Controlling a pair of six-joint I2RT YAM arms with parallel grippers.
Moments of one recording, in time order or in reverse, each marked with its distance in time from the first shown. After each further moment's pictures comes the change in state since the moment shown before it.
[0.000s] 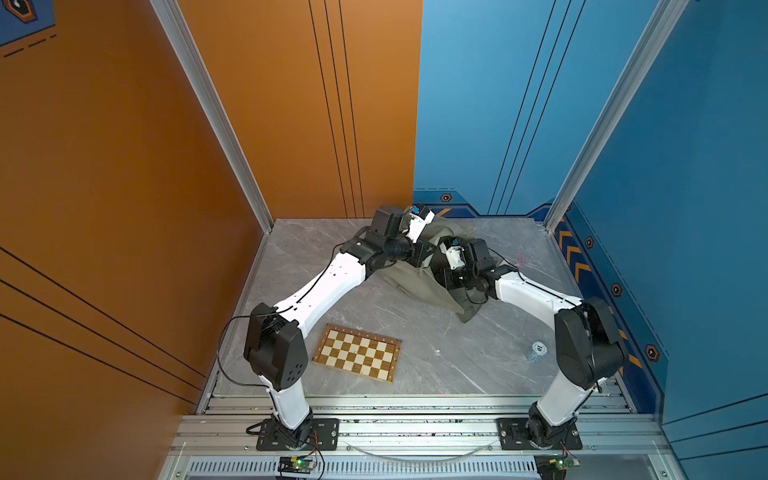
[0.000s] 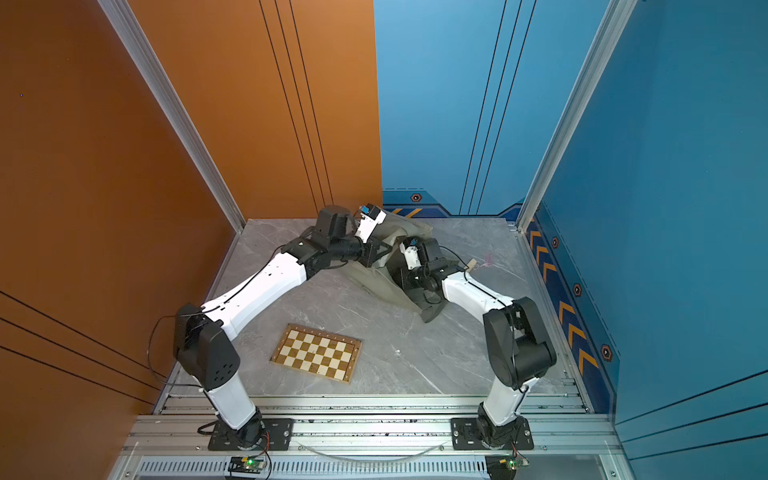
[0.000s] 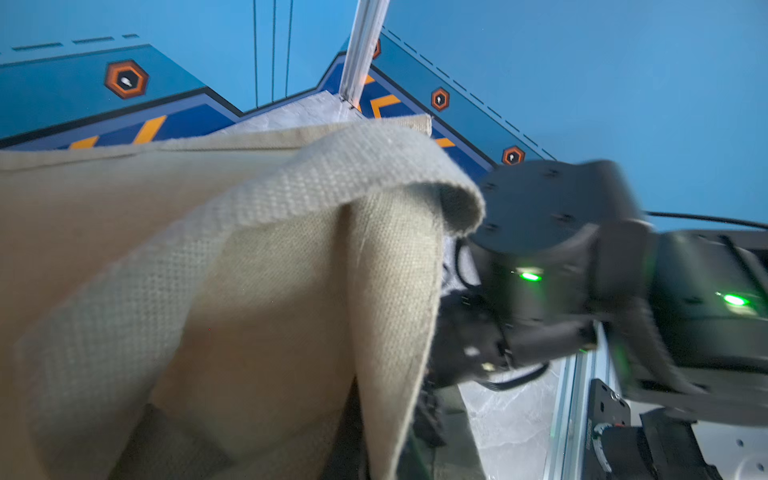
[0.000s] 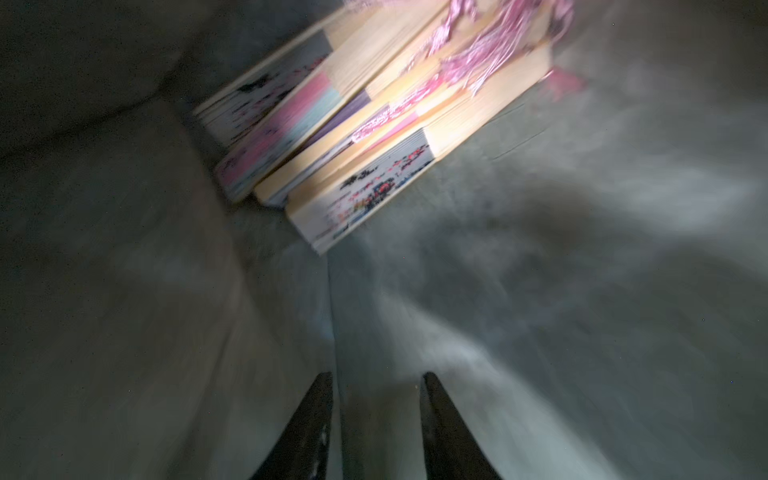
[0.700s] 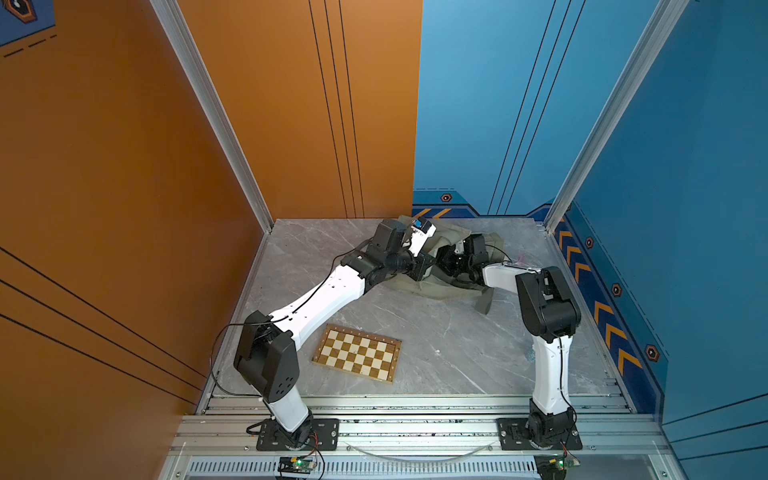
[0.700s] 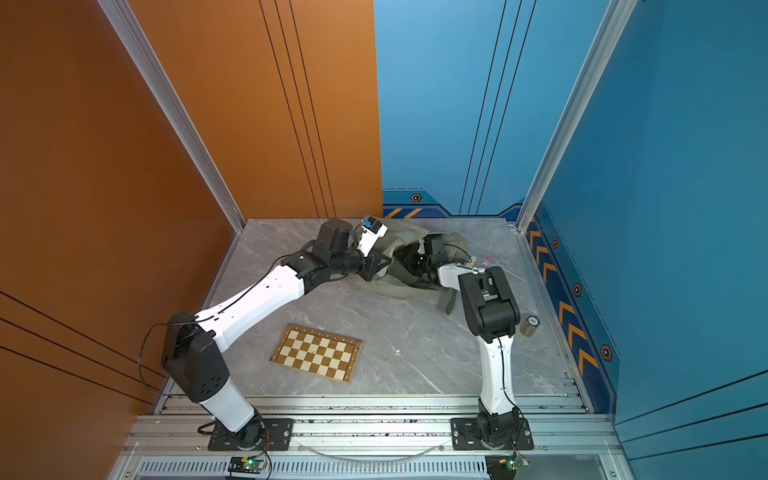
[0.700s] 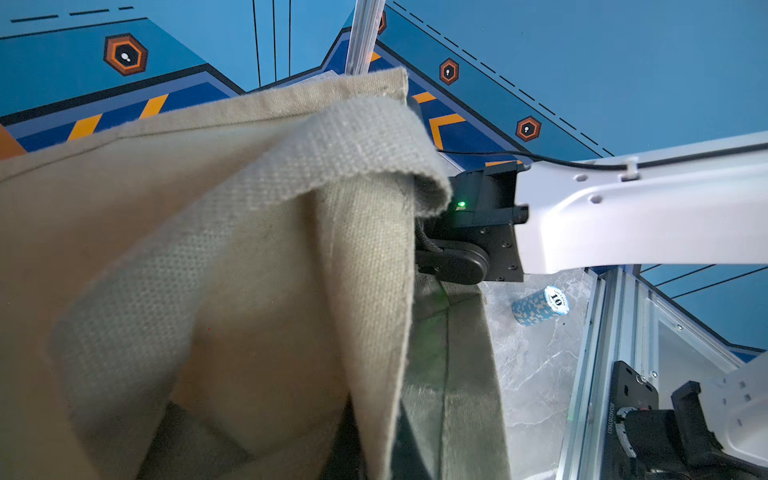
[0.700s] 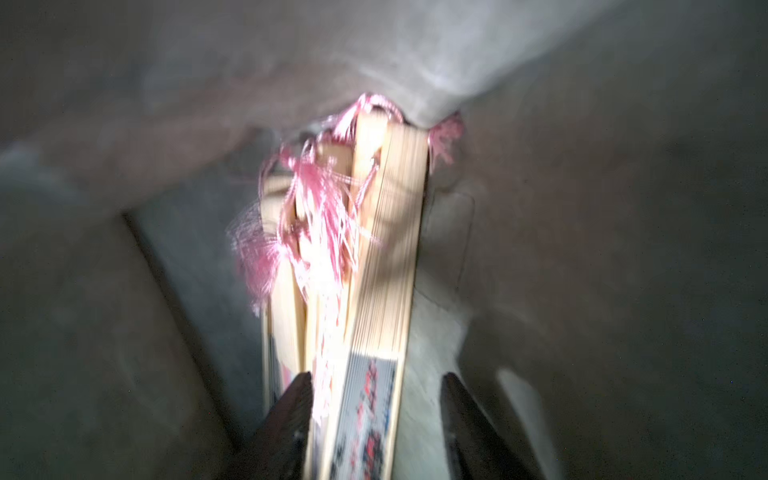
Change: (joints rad) left arm -0.044 -0.082 -0.131 0.036 -0.091 0.013; right arm -0.129 0.397 0.183 0.434 -0.127 0.739
